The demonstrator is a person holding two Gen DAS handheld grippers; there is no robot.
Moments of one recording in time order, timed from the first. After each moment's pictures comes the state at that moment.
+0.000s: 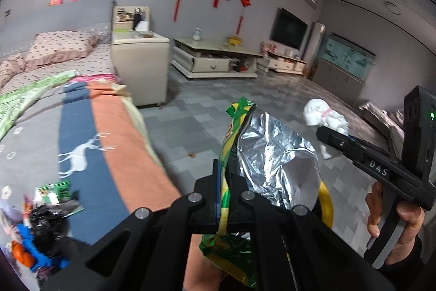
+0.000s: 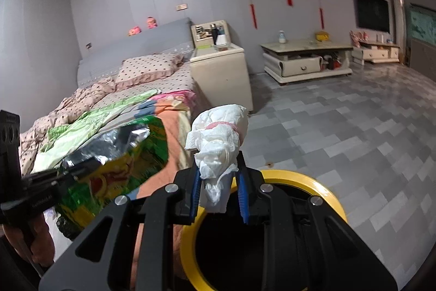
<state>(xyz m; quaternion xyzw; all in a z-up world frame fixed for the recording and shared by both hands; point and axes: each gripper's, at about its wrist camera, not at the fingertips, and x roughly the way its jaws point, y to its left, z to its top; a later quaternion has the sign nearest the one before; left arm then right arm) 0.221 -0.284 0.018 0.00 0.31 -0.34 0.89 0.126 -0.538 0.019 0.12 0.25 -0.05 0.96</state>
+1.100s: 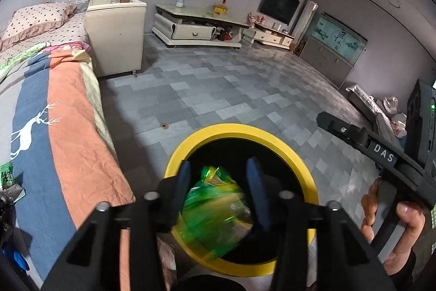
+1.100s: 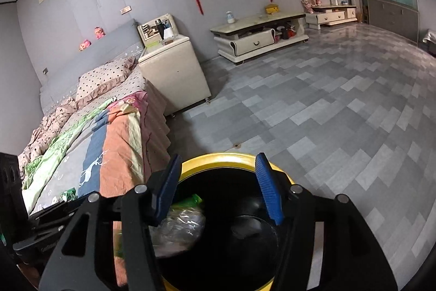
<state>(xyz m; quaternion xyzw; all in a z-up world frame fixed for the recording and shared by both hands) 0.244 -0.363 -0.036 -0.01 0.39 -0.37 0.84 0.113 -0.619 -0.023 0.20 0.28 -0.16 0.92</state>
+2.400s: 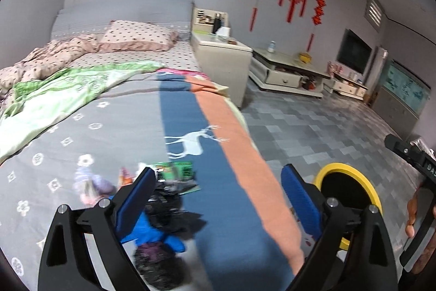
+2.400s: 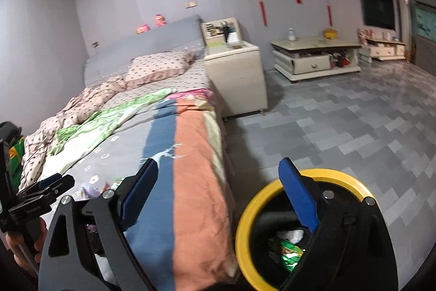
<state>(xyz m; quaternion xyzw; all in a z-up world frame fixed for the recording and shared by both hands) 0.236 -0.101 0.023 -0.04 0.32 -0.15 0.94 0.166 -0.426 0.045 0.12 0.26 -0.02 0.96</state>
